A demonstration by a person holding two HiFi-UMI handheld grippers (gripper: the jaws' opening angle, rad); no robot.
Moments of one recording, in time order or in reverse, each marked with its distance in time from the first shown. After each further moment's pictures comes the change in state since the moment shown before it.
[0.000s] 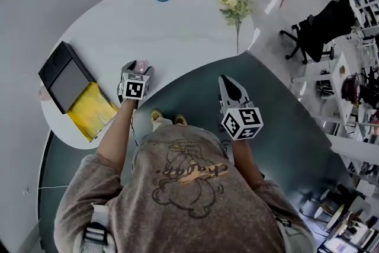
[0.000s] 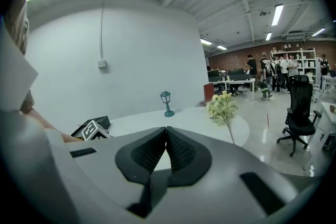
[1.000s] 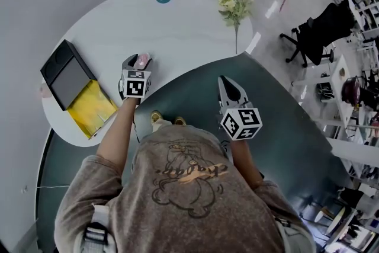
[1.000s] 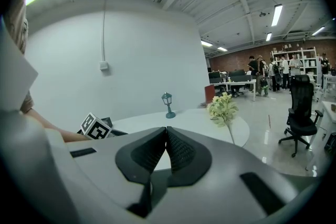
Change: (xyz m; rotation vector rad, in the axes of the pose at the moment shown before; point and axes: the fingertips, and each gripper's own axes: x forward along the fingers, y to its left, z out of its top) left arm -0.030 -0.006 0.046 -0.023 -0.120 0.048; right arm -0.012 0.001 0.001 0.001 -0.018 0.015
